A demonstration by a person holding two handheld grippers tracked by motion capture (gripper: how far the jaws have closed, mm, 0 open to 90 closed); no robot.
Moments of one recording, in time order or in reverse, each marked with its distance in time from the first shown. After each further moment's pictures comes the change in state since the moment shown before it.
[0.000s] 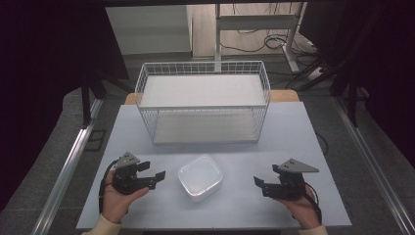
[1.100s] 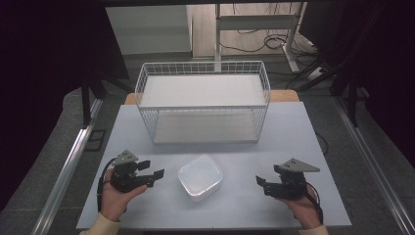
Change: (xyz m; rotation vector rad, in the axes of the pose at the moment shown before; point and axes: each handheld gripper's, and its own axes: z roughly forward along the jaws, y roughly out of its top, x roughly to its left) left arm 0.003 0.010 -0.004 0.001 -0.024 -0.001; right arm -0.003 0.000 -0.001 0.019 -0.023 0.014
